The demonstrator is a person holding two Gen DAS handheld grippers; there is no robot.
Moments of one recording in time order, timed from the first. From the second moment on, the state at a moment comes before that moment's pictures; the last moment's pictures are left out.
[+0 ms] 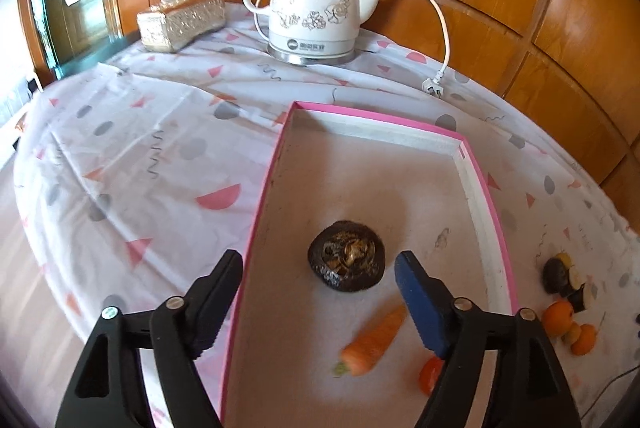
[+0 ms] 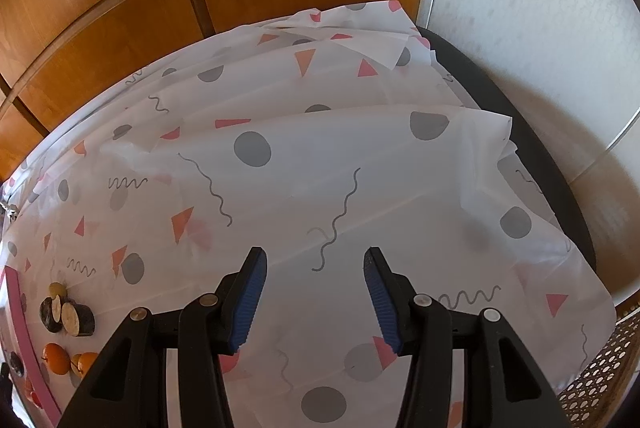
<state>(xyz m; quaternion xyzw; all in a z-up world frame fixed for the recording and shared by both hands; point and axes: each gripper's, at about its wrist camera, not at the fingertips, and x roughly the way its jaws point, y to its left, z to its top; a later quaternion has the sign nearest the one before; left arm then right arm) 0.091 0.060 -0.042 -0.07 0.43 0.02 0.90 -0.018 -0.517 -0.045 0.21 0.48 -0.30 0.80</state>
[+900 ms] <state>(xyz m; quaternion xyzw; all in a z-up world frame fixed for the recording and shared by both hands) 0.029 0.089 -0.039 -0.10 0.38 0.07 0.92 0.001 -0.472 -0.040 0.15 0.48 -0.21 0.84</state>
